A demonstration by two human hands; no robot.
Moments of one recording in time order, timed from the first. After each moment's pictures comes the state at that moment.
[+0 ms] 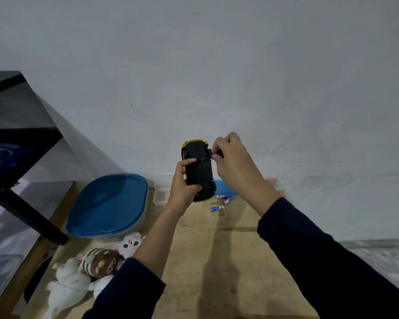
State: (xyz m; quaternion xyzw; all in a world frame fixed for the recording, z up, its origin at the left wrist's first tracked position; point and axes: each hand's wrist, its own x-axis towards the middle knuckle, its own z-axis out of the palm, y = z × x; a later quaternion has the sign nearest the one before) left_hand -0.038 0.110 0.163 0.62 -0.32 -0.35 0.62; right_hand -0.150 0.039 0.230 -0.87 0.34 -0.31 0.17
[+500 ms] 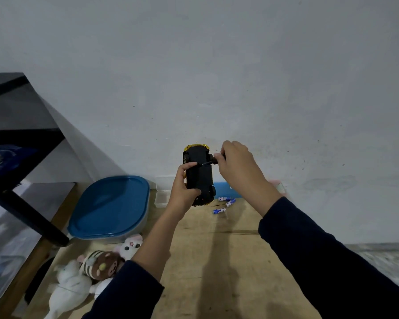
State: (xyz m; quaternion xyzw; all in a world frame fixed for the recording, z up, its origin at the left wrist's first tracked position) left_hand -0.029 0.109 0.155 0.64 -0.33 -0.35 0.60; right_hand -0.142 0.029 0.227 -0.87 0.39 -0.26 0.12
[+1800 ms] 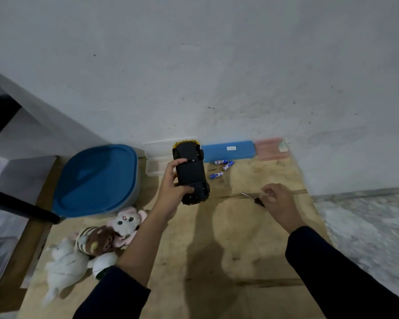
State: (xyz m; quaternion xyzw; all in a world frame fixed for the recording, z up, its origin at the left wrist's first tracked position) left_hand -0.020 0.126 0.078 0.63 -0.26 -0.44 0.59; right_hand -0.269 0.006 -0.009 -0.74 0.53 -0.25 0.34
